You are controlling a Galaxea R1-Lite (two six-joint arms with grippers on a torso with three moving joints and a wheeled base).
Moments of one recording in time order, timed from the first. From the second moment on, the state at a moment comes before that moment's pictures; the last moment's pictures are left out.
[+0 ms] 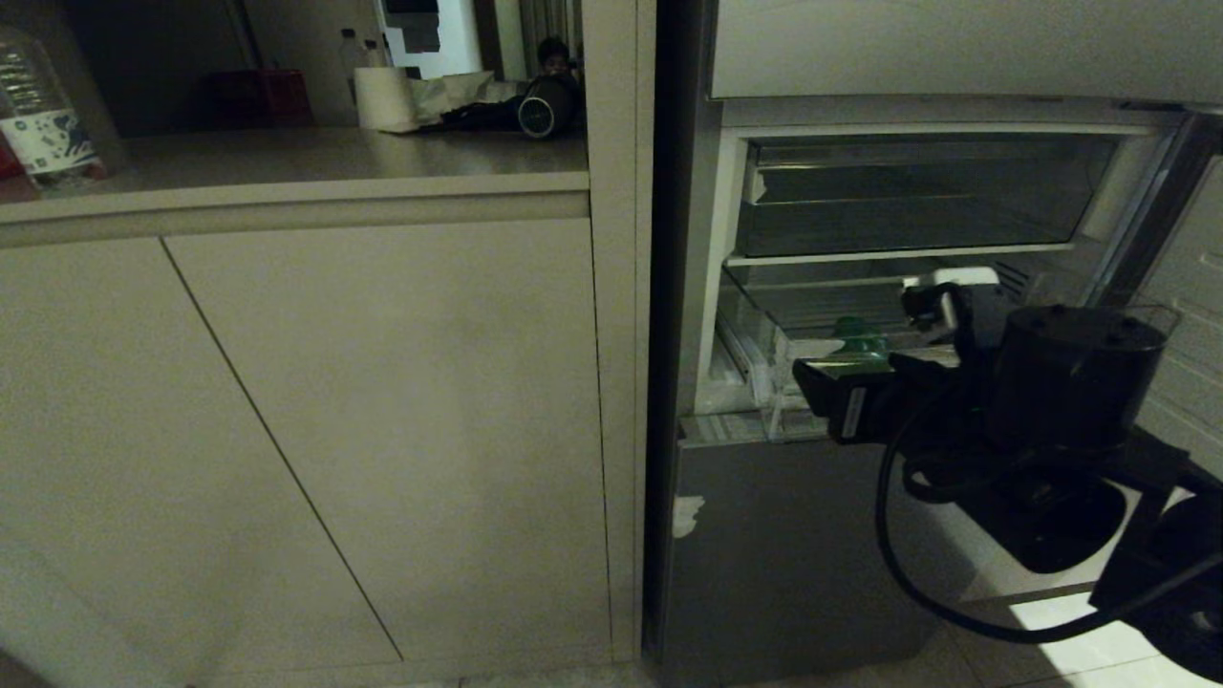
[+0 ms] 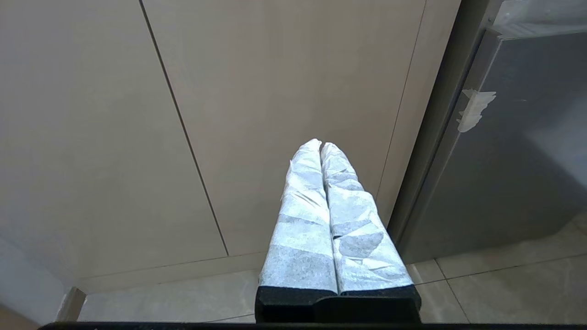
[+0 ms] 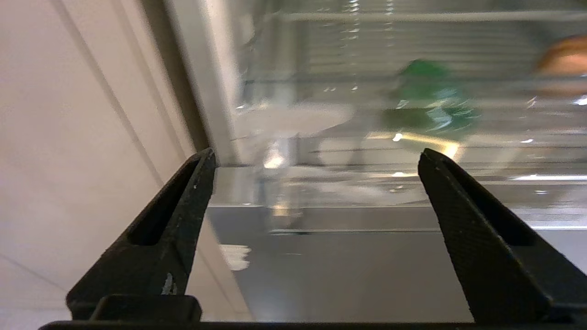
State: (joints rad) left arm 0.00 0.00 0.00 0.00 0.00 0.02; right arm 0.56 1.64 -0.70 -0.86 -0.48 0.06
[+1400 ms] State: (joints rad) left arm 0.00 0.00 0.00 0.00 0.00 0.02; right arm 0.34 1.14 -0.95 -0.01 -0.35 0.06
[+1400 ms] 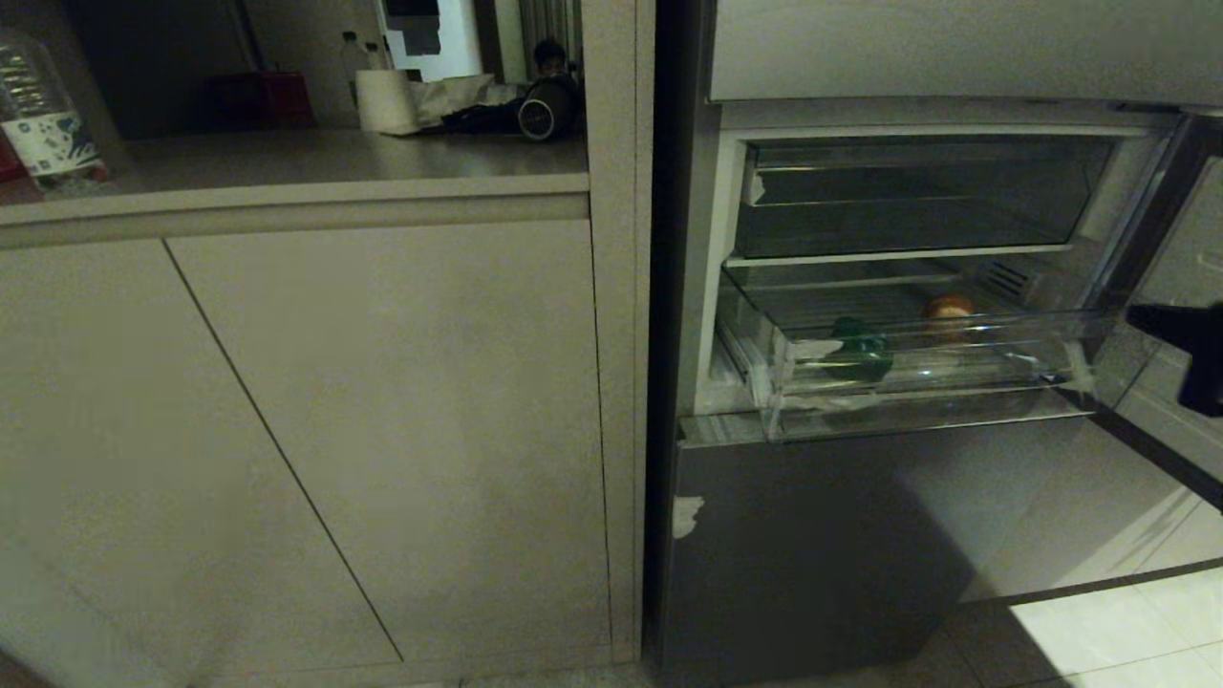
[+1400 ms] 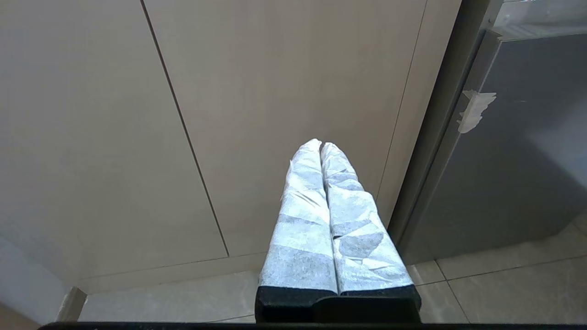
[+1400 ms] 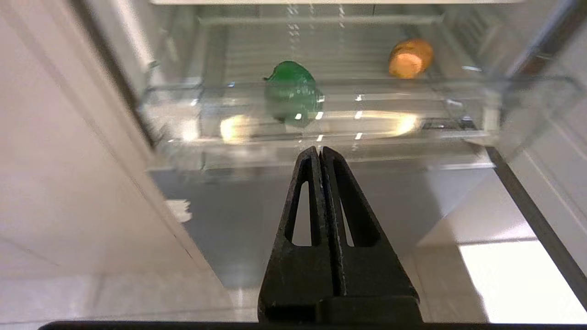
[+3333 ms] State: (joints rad) left arm 0.00 0.00 0.00 0.00 0.00 0.02; right arm 0.14 1.91 -1.76 0.50 -0.19 0.08
